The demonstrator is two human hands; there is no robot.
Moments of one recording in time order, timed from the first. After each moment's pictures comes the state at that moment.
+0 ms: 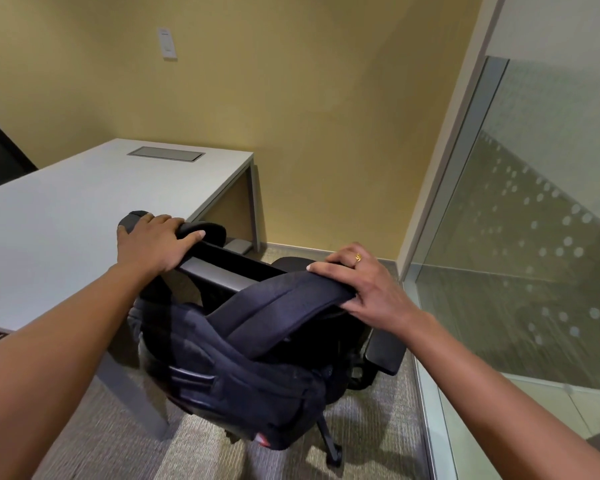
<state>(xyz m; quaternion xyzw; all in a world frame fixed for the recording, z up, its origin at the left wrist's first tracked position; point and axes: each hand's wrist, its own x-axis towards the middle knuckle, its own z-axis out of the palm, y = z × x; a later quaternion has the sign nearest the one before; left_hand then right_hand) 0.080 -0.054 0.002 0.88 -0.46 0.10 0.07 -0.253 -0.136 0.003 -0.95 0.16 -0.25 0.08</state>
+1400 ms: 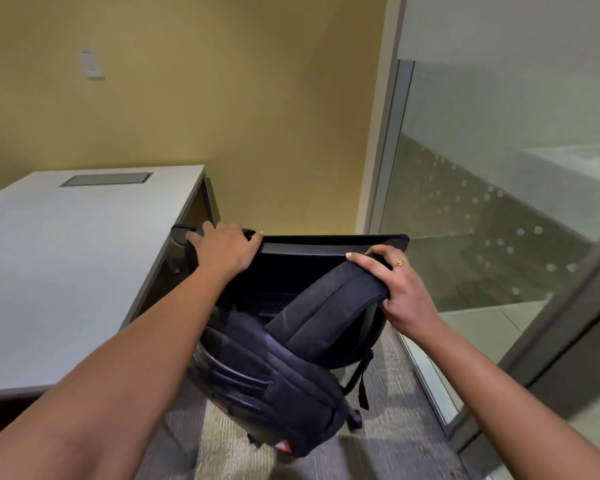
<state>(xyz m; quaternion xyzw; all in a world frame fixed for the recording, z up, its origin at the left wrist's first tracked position) 0.071 -0.032 0.005 0.81 -0.58 0.07 0.06 -0.214 0.003 -0.029 -0.84 0.41 -0.36 0.06</state>
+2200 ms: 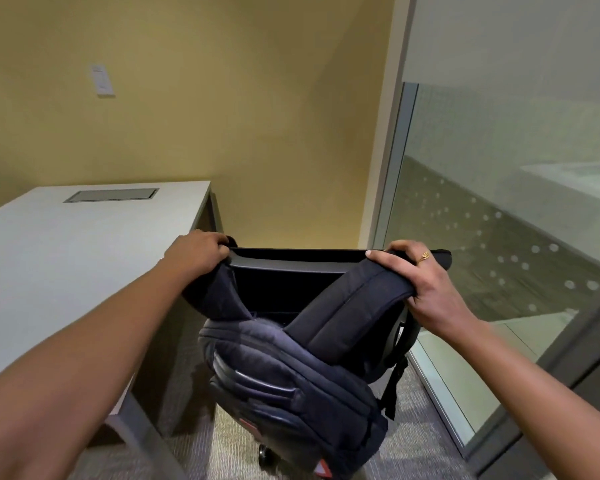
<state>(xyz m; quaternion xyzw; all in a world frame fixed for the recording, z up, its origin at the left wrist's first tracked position) 0.191 -0.044 0.024 0.75 -0.66 0.03 0.08 -0.170 0.004 0.015 -0.84 0.40 -0.36 0.03</state>
